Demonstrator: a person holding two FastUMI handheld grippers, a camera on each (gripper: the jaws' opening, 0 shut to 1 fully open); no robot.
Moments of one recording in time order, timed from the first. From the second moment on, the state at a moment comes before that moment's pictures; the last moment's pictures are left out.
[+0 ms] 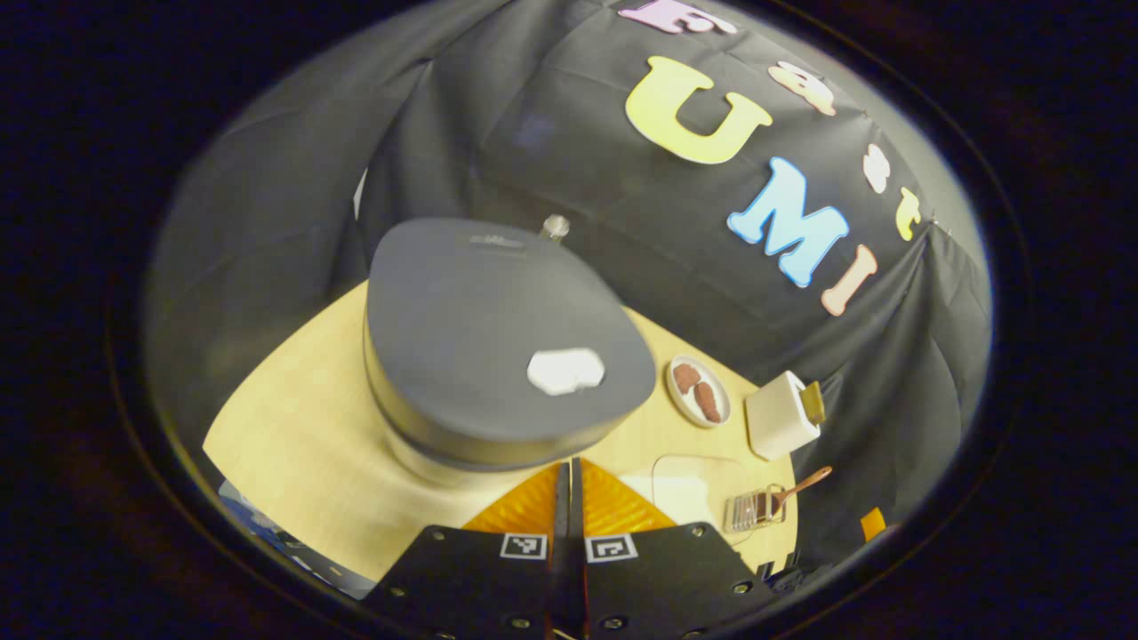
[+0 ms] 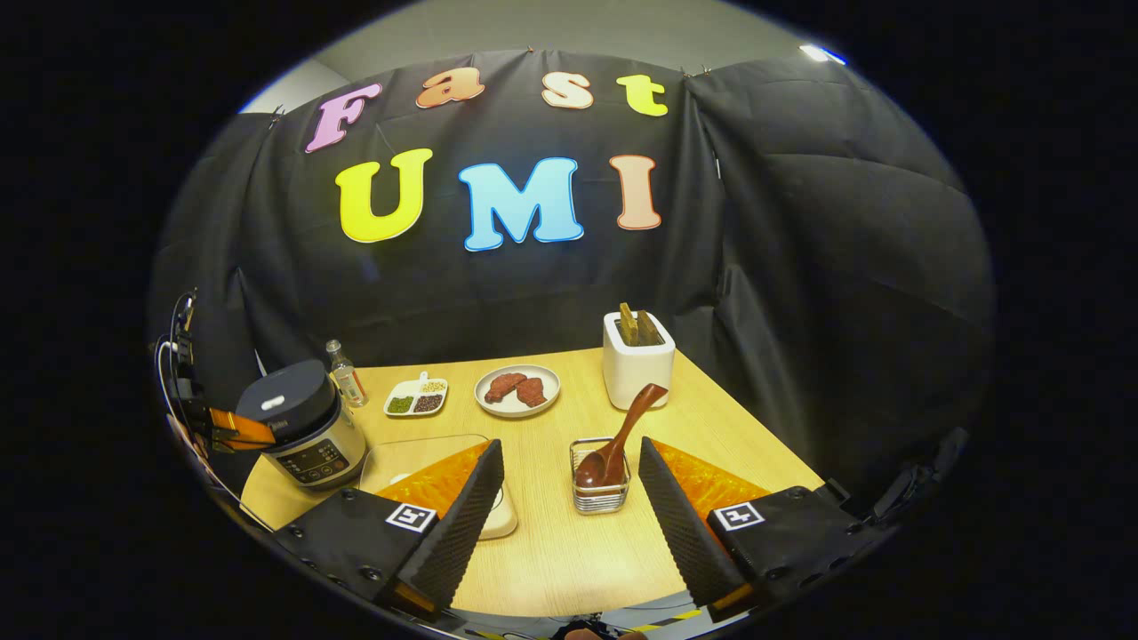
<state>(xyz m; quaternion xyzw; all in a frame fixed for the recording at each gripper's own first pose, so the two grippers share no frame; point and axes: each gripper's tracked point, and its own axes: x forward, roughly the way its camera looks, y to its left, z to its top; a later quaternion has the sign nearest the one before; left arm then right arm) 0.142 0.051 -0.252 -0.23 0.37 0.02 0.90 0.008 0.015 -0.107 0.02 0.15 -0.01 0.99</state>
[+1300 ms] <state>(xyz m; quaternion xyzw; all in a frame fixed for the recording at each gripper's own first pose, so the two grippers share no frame) 0.097 -0.003 -0.118 -0.02 0.19 0.03 0.98 0.142 -0.066 -0.186 0.14 0.27 -0.03 0.95</state>
